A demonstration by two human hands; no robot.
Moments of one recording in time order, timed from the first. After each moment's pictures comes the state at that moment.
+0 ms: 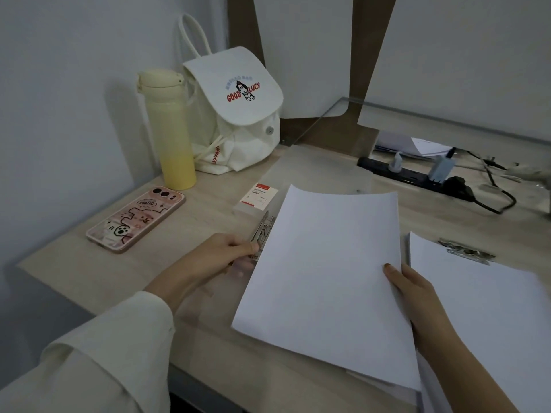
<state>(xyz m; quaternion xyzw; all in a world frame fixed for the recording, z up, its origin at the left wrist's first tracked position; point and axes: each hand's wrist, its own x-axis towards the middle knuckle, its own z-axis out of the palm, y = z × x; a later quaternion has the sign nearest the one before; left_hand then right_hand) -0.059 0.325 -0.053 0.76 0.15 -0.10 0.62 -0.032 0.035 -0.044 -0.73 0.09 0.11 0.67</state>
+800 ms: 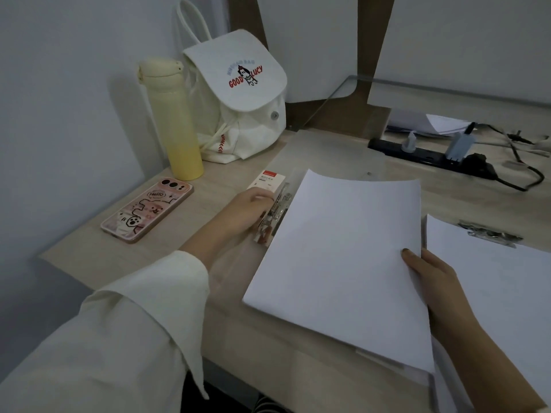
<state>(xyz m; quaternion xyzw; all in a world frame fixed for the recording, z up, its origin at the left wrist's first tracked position) -0.018 0.306 -0.026 0.81 0.17 0.00 0.56 -0.033 0.031 -0.044 -0.71 0.11 0.10 0.68</state>
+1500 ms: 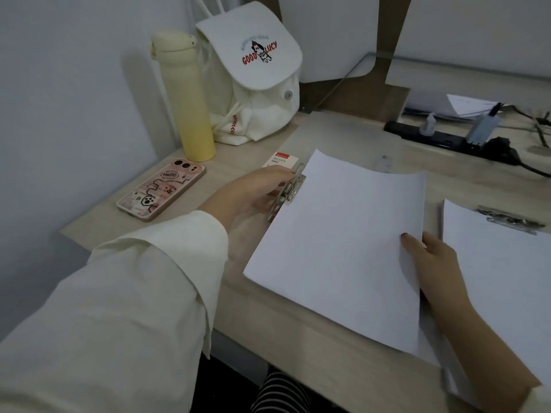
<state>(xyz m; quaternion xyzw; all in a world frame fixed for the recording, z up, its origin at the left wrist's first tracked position) -0.012 0.300 -0.009 0.77 0.18 -0.12 0.60 -0.032 0.047 -0.057 -0.83 0.07 0.03 0.55</state>
